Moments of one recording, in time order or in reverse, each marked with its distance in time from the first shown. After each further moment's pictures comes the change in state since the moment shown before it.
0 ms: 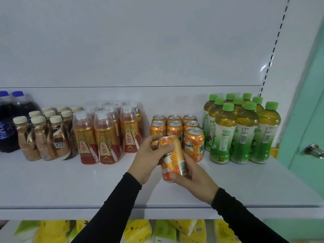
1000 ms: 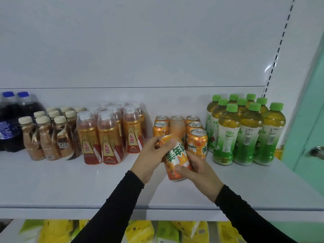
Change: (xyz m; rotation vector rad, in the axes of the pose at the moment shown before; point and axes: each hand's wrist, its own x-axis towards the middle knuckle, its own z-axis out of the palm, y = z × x) left_hand 0.000 0.007 0.002 -0.012 -0.017 -0.013; right_hand 0.009 -0.006 -0.005 0.145 0.071 0.029
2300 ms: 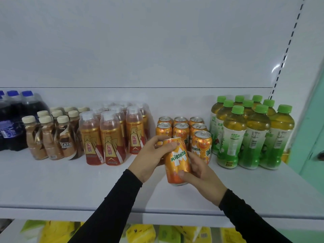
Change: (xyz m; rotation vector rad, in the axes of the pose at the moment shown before) left_hand 0.013 -0.001 -0.016 0.013 -0.050 -0.051; right_hand 0.005 0.007 -0.002 0.035 -0.058 0.043
